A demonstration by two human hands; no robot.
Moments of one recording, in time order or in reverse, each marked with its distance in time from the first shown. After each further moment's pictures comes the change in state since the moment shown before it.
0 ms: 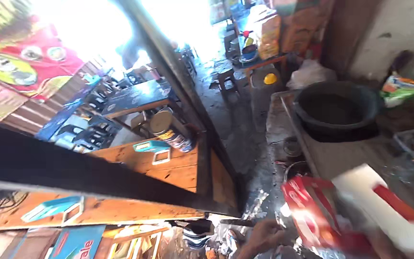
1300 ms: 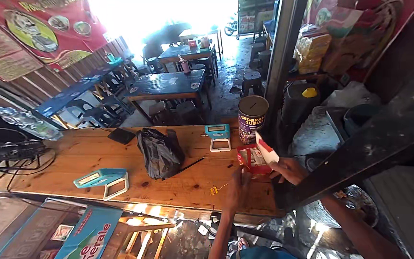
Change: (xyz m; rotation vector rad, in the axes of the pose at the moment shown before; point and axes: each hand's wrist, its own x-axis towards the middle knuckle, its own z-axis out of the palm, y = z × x) left_hand -0.127 -0.005 -0.309 0.081 0.601 0.079; right_hand 0.060 -0.102 0.369 -0.208 -0.728 0.111
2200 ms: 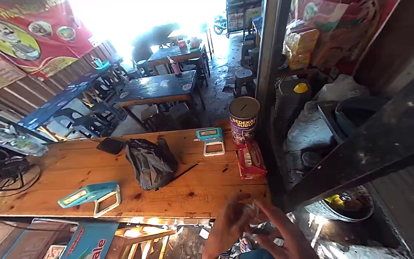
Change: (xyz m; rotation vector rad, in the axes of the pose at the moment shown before) left_hand -0.071 0.028 -0.039 -0.391 -0.356 0.082; right_hand -0.135 0.022 0.081 -0.014 0.078 -0.481
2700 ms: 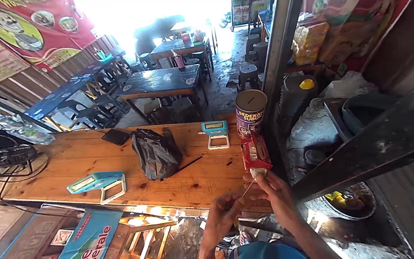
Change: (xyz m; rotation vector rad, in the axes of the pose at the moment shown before) left_hand -0.017 -0.016 -0.012 -0.005 0.267 0.075; right_hand 0.076 -0.005 0.016 0.646 0.208 0.258
